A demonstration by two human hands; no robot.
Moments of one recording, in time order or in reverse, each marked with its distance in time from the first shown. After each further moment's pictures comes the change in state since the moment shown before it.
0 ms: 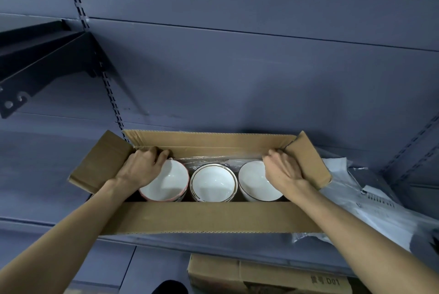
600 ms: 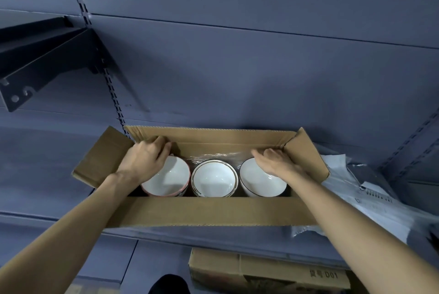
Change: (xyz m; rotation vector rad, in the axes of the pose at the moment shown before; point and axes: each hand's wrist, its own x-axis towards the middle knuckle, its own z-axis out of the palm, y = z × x) left_hand -0.007 0.011 -0.012 0.094 0.161 0.196; right_hand 0.011 -0.007 -0.017 0.690 -0.302 0.292
